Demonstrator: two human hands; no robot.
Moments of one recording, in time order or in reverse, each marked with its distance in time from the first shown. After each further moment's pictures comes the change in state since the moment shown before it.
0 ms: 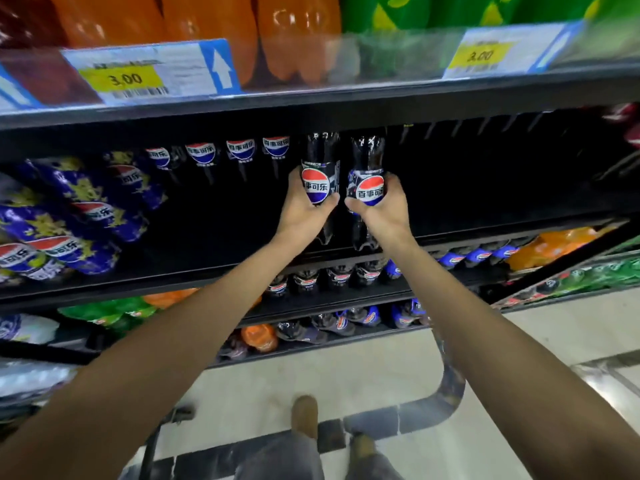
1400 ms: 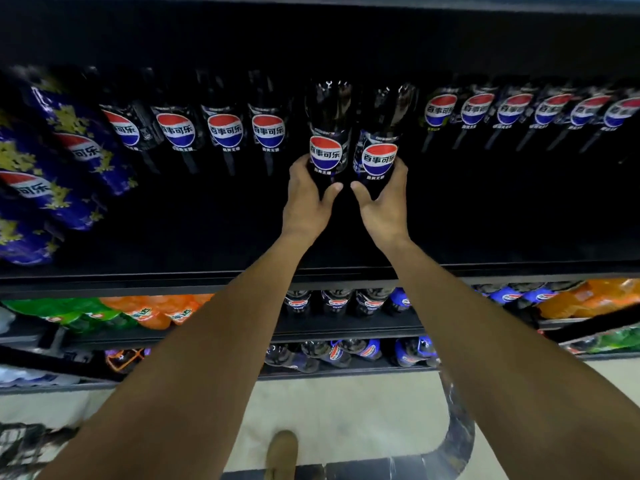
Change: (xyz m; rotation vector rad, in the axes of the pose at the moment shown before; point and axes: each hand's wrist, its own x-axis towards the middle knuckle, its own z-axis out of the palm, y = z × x) left_hand 0.068 -0.058 0.051 0.184 0.197 0.112; right_hand 0.079 0.054 0.028 0.056 -0.007 -0.231
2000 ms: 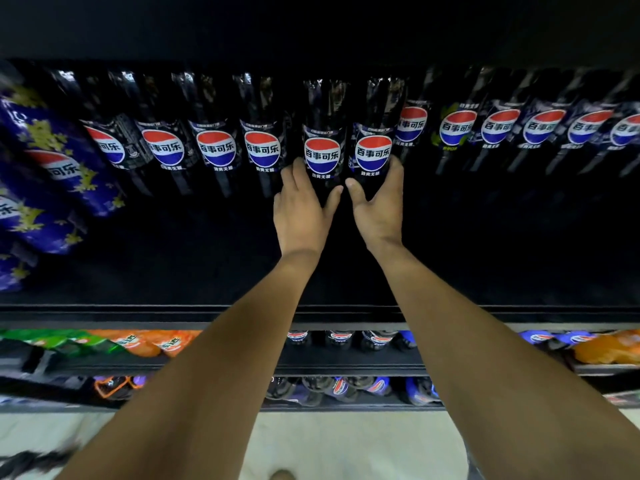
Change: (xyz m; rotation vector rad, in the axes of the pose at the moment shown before) left_hand 0.023 0.001 0.013 0.498 0.299 0.139; right_hand 0.054 0.024 0.031 -0.011 0.070 -0.085
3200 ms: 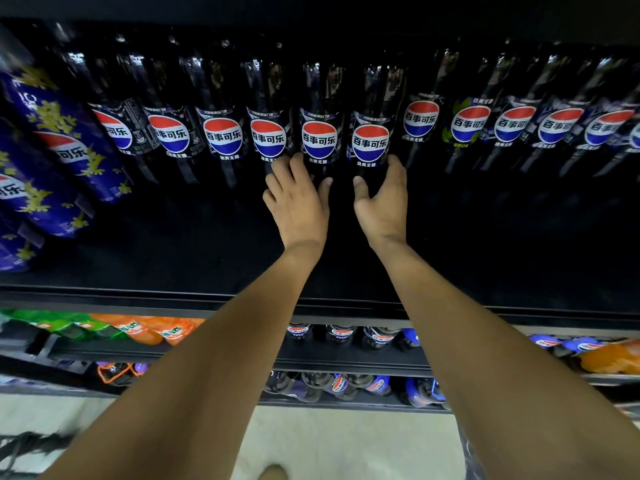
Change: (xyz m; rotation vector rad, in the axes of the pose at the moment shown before) left_hand -0.001 -0.002 0.003 0.148 0.092 -0.134; right_hand 0.000 0.000 0.003 -0.162 -0.013 -0.017
